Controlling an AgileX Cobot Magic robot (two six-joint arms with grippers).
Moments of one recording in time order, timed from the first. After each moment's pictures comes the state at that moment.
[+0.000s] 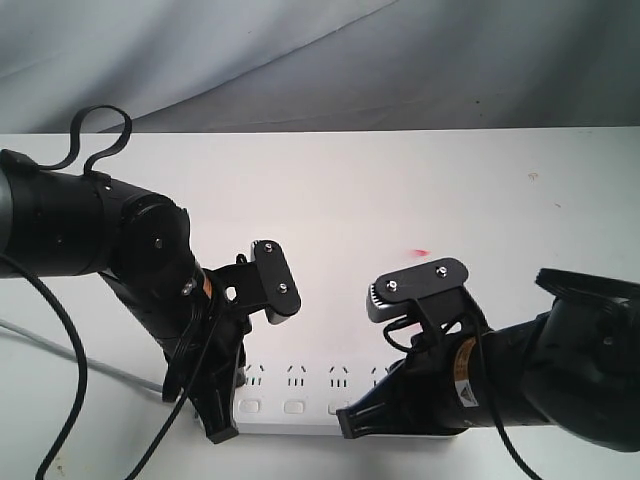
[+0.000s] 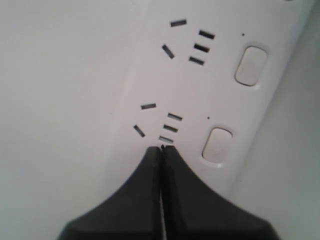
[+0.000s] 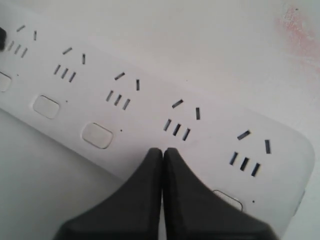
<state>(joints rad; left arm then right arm) -0.66 1.81 -0.96 -0.17 0.68 0.71 0.93 1.57 -0.60 -0.19 0.17 0.56</state>
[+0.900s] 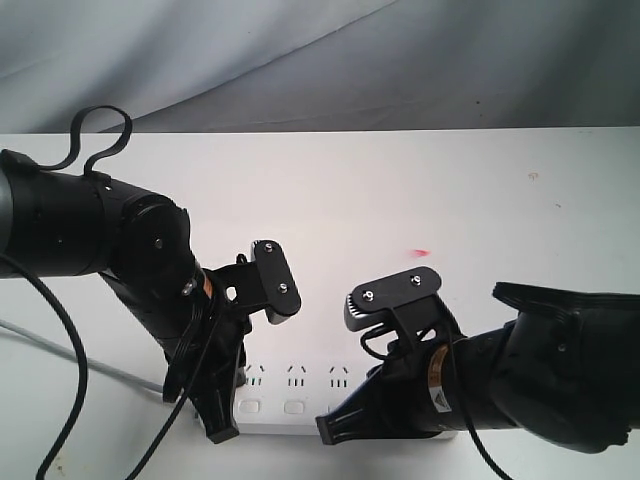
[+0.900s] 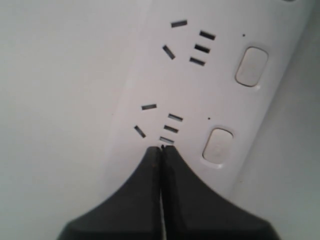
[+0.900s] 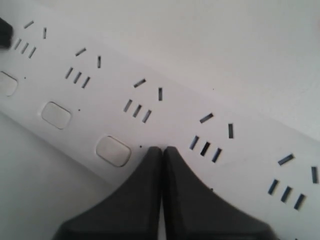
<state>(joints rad) -0.66 1.81 -0.96 -0.17 0.68 0.71 0.95 1.66 -0.61 -0.19 0.10 0.56</state>
